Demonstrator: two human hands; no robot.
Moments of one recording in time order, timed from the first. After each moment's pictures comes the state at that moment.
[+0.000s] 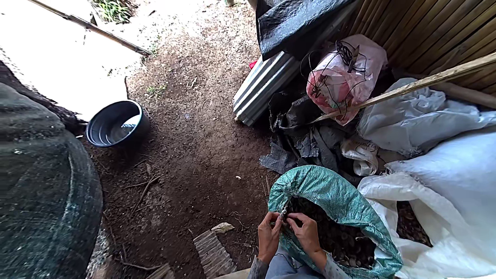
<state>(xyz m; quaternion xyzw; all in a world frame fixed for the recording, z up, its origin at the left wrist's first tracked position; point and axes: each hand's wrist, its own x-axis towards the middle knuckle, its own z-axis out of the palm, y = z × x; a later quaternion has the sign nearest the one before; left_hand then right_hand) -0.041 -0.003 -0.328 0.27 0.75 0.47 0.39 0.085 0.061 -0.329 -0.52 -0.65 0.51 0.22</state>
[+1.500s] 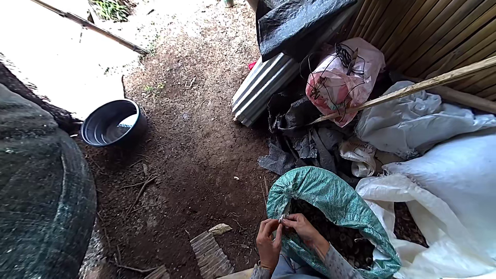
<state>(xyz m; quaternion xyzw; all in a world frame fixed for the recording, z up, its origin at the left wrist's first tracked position) -0.020 -0.027 -0.359 0.35 0.74 0.54 0.21 0.078 0.094 -0.326 -0.46 -0.43 0.77 0.04</state>
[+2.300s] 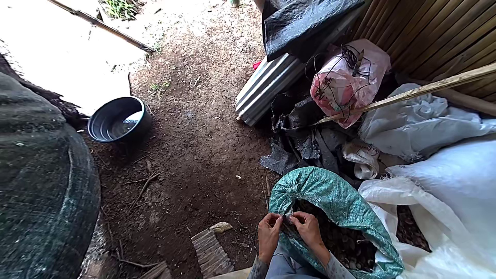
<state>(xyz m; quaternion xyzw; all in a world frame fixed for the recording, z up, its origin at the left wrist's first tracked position) -0.042 -0.001 -0.328 0.19 0.73 0.50 0.42 0.083 0.083 -0.313 -0.56 -0.60 0.55 0.11</state>
